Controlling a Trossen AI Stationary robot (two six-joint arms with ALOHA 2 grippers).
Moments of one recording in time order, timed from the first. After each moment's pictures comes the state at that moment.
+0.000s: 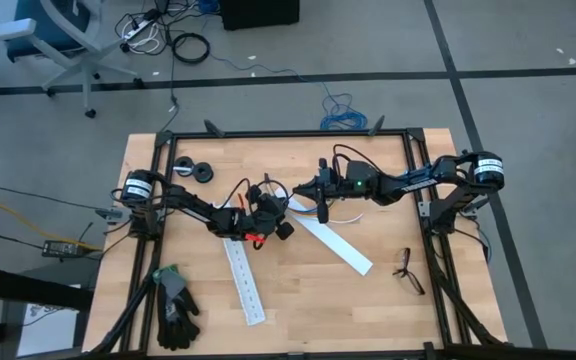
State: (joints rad) left arm -0.09 1.88 0.80 0.51 -0.78 -0.29; right arm -0.19 1.57 0.62 0.86 -0.14 0.05
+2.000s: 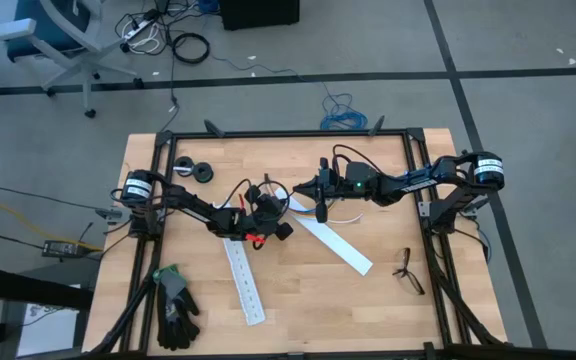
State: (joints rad) left arm -0.09 1.88 0.80 0.47 -0.78 -0.30; right arm -0.18 1.57 0.62 0.85 -0.08 0.01
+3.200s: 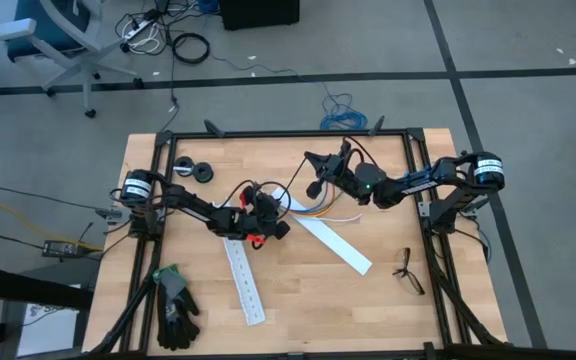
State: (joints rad) left arm -0.09 1.88 0.80 0.32 -0.79 -0.43; right arm -0.16 1.57 0.62 1.09 0.53 -0.24
